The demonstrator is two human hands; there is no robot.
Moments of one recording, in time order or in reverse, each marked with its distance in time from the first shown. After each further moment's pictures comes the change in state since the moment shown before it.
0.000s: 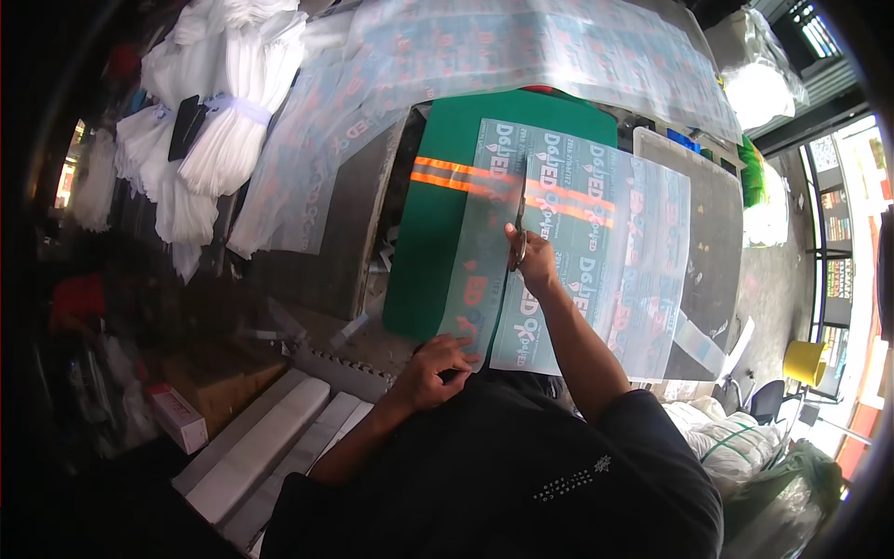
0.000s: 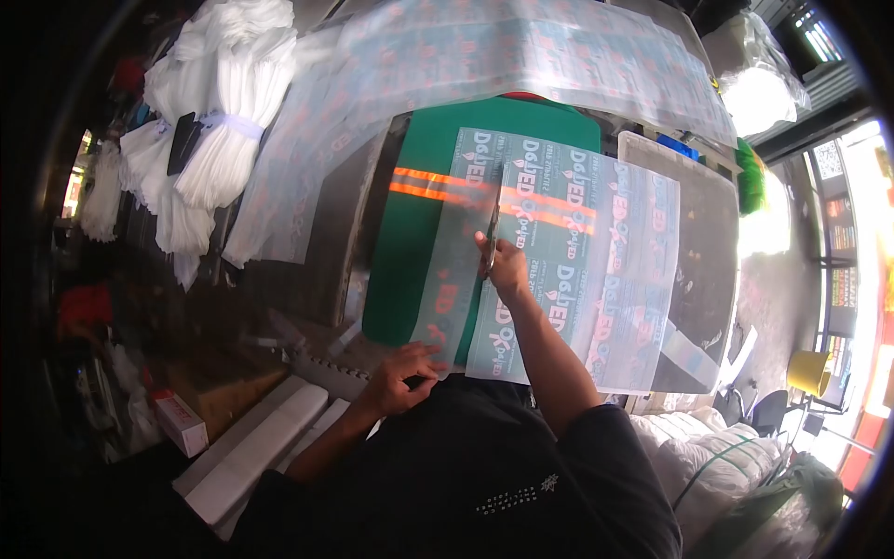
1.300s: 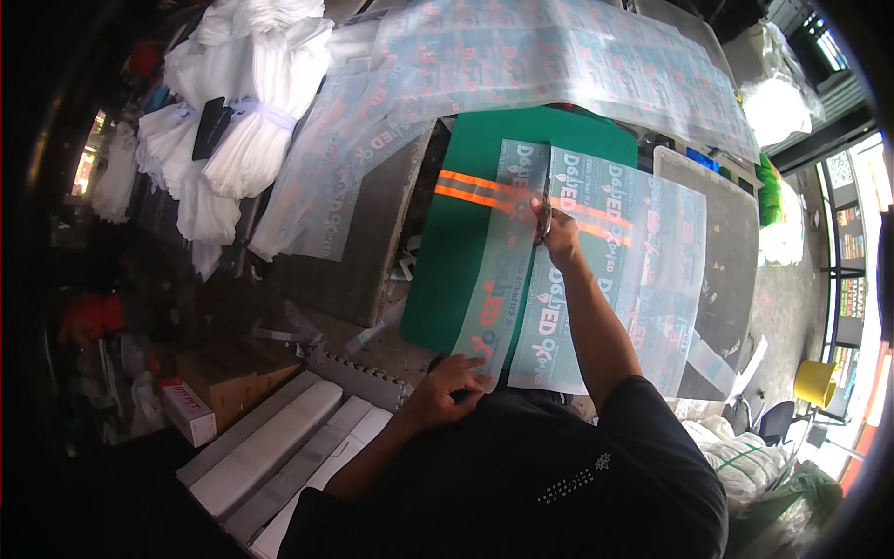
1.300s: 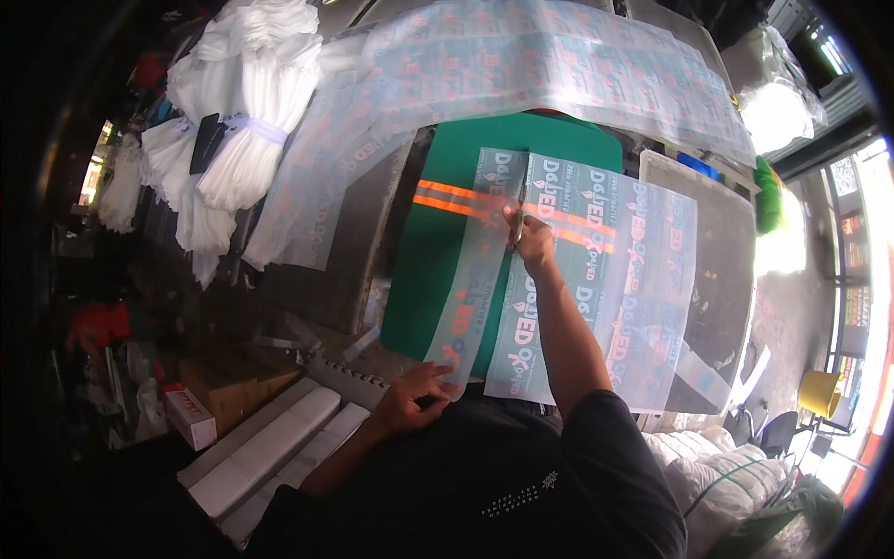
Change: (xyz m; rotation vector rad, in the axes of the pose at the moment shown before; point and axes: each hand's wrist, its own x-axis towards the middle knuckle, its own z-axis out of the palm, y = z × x) left_hand -0.011 0.014 -0.004 -0.041 0.021 -0.061; right_hand 0.072 -0.017 -0.009 0.120 -0.035 -0.077
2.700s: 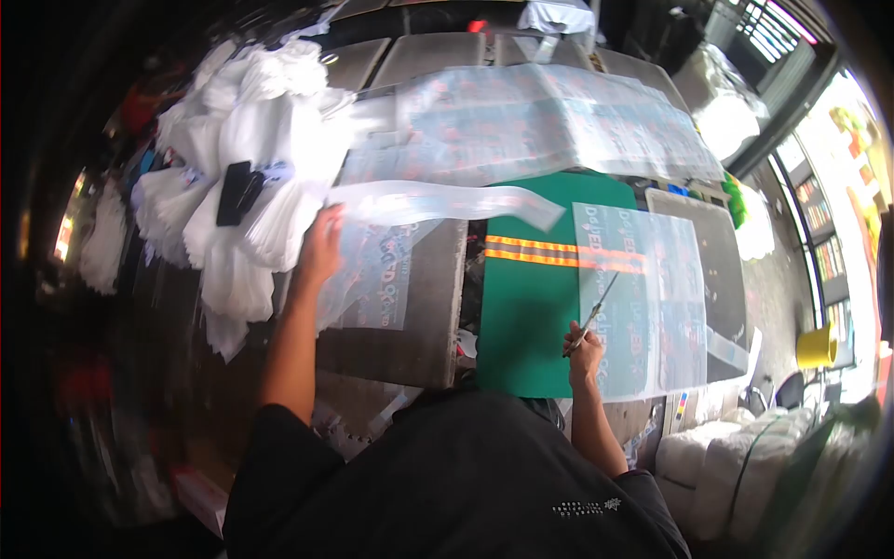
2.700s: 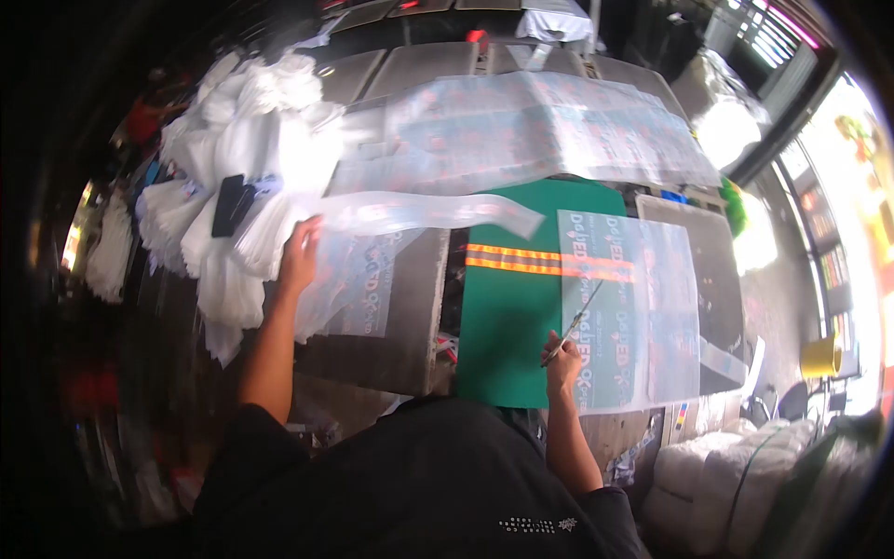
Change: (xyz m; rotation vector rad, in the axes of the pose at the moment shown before) left_hand 0.106 -0.123 -0.402 0.524 0.499 0.243; right_hand -0.152 0.055 0.094 0.330 0.592 0.076
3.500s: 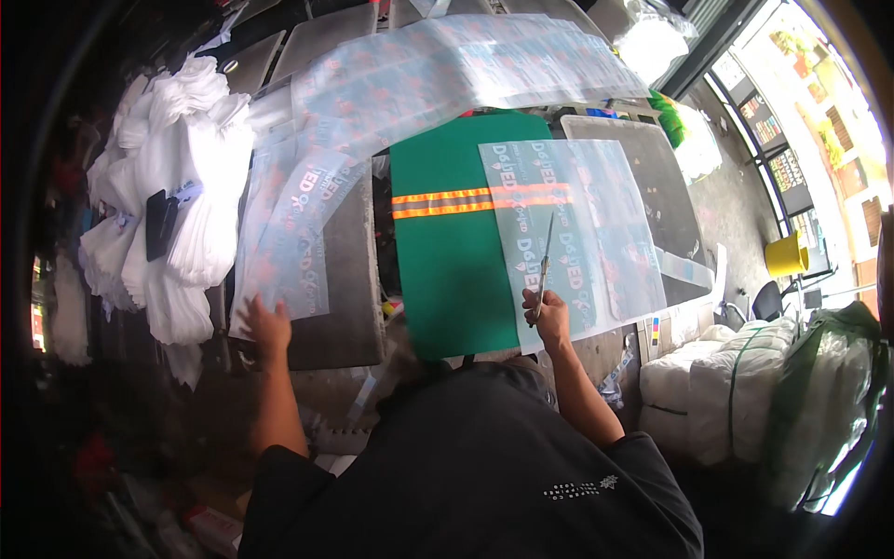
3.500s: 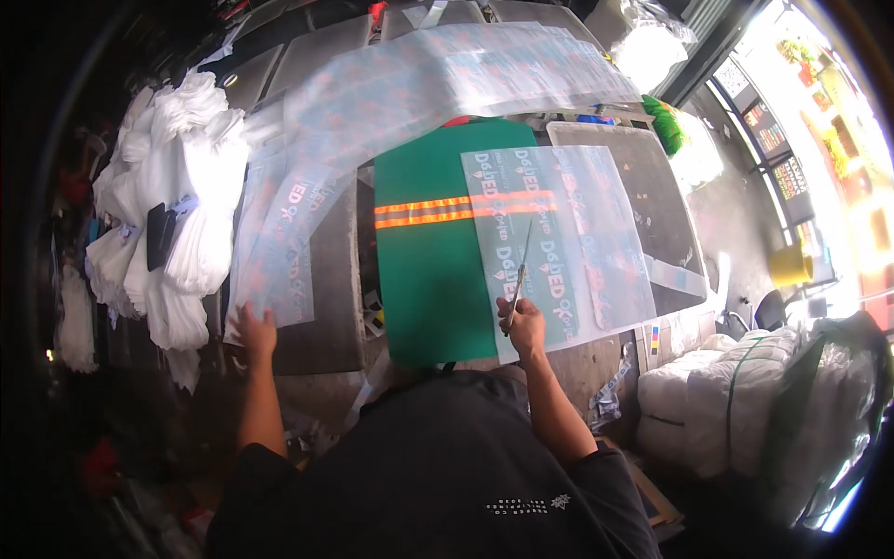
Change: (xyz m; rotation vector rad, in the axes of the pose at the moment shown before) left_hand -0.148 0.013 0.062 0.825 -0.072 -0.650; right_hand -0.022 -0.025 -0.076 -0.214 -0.067 0.032
